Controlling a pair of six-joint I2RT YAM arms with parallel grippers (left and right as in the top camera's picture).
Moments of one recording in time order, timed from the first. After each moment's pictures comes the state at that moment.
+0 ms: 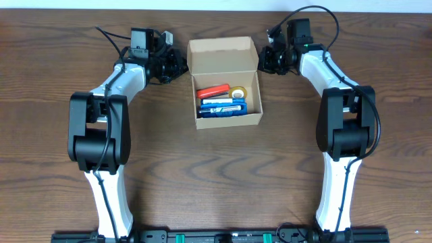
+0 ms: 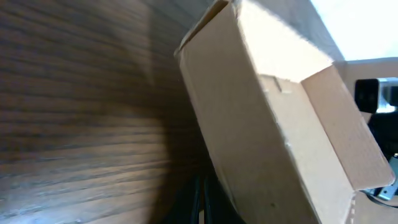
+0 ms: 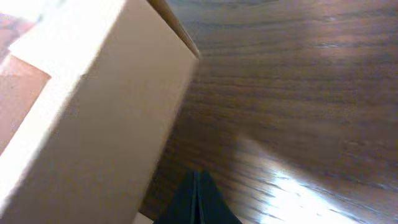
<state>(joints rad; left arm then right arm) -0.10 2.20 1.50 -0.19 0.72 -0.59 0.10 2.35 1.77 -0.47 -0.63 0.31</state>
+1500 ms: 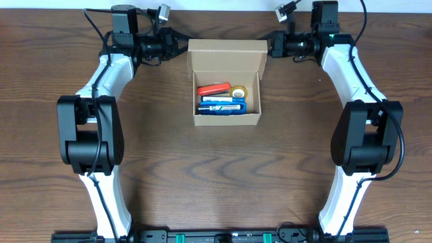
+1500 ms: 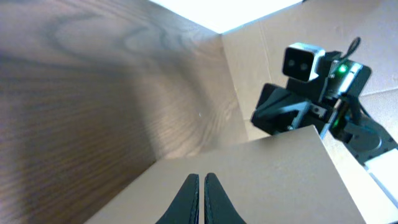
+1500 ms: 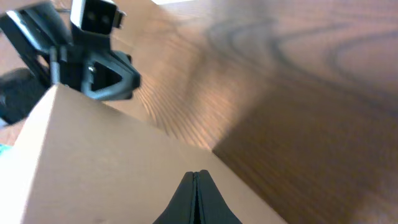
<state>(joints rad) -0.04 2.18 1.62 -0.09 1.17 -0.56 0.04 2.16 1.77 -0.54 -1.03 0.07</state>
